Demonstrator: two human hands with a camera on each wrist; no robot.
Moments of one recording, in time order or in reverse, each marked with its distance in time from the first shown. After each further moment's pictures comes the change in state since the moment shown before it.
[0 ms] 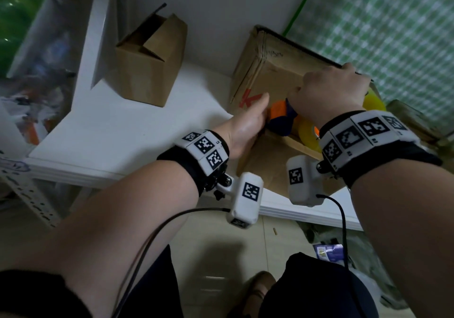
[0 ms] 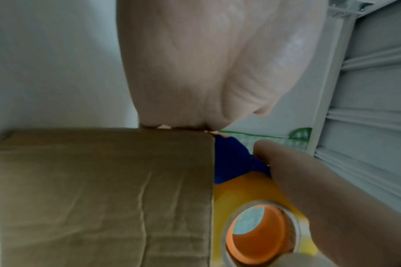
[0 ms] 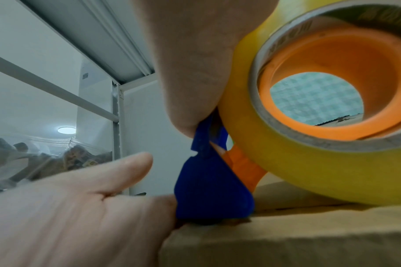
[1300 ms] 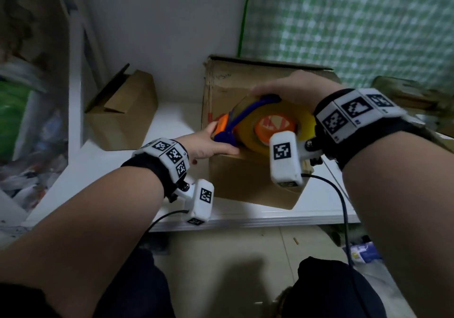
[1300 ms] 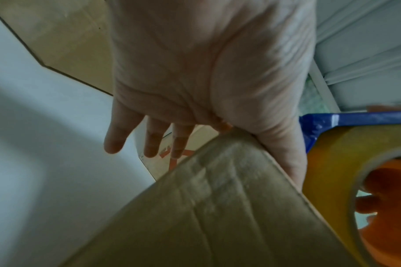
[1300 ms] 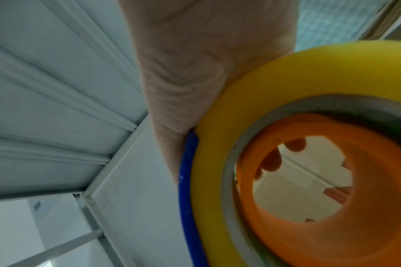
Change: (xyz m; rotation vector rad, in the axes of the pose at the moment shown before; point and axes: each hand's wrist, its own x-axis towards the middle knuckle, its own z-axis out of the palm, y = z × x) left_hand 0.006 0.028 0.019 0.817 0.303 -0.276; right_hand -0.008 0.105 0.005 1.199 -0.362 0.081
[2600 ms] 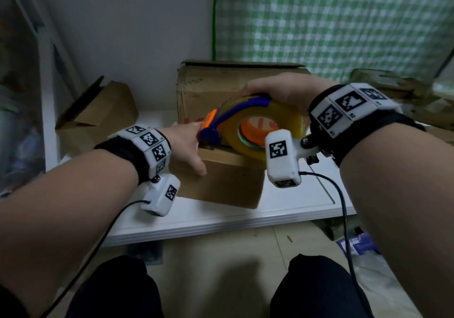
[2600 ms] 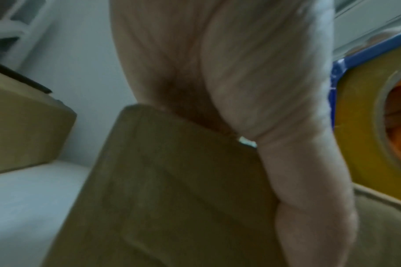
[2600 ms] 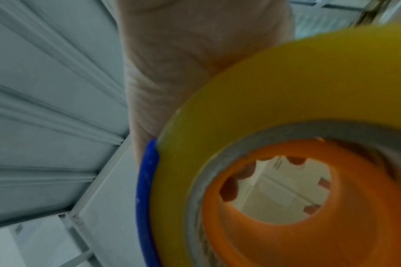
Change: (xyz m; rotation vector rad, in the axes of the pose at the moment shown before) left_hand 0.013 0.044 -0.002 0.878 -0.037 0.222; right_hand 0.002 0.037 -0.032 0.110 -0.176 -0.073
